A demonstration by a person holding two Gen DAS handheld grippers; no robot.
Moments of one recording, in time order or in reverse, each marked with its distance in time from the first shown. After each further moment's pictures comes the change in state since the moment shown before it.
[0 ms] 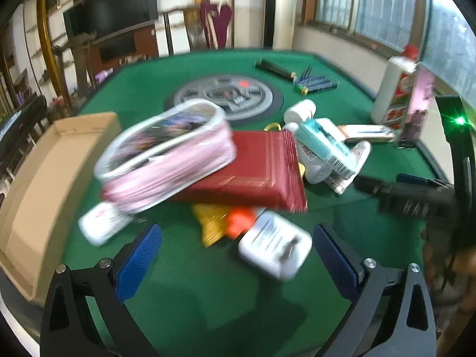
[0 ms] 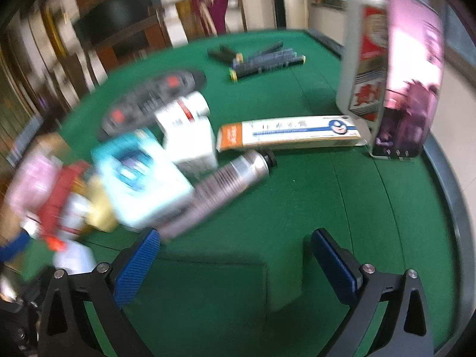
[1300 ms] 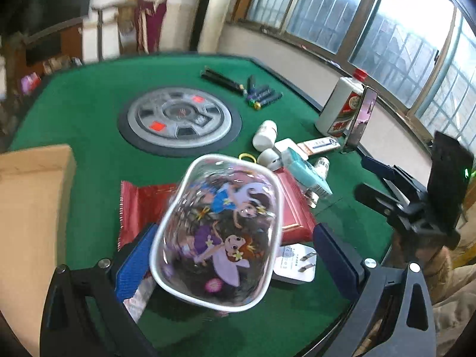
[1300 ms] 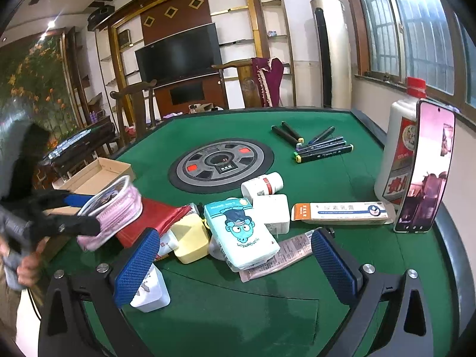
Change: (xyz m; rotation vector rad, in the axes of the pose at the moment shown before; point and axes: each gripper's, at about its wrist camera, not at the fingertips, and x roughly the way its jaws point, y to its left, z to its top) left arm 0.019 0.078 0.056 0.117 0.032 -0.397; right arm -0.035 0.057 -0.006 -0.219 -0.243 0.132
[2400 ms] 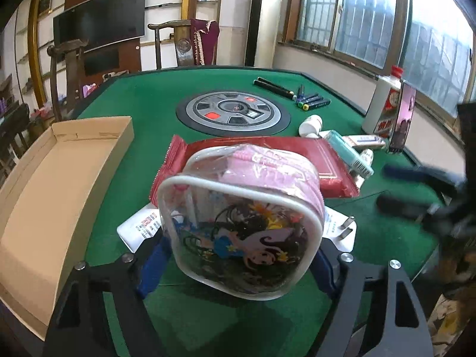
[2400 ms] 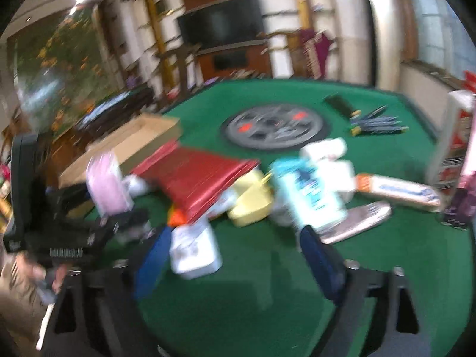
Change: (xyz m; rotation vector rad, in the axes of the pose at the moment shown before) left arm -0.008 -0.011 -0.057 -0.032 -0.090 0.207; right arm 0.023 0.044 -0.025 -0.148 0.229 0.231
